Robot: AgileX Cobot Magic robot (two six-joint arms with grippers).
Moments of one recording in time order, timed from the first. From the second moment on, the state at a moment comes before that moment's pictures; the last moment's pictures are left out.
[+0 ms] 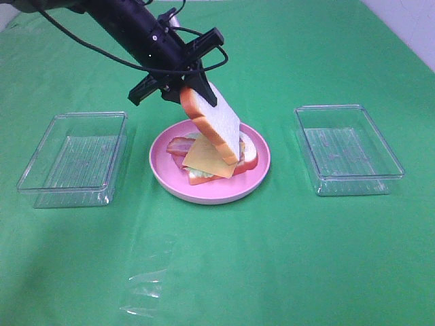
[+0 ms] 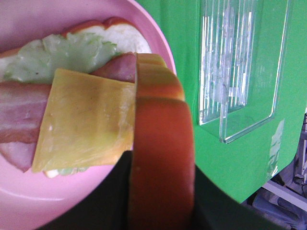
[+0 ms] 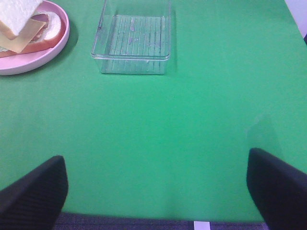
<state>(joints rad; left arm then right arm) -0.38 2.34 -2.04 -0.69 1.09 -0.19 0.02 0.00 -0.46 0.00 1.10 -0.06</state>
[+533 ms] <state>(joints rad) -0.38 2.40 -2.04 -0.73 1.05 -0.16 0.02 0.00 -0.46 0.00 1.10 -0.06</state>
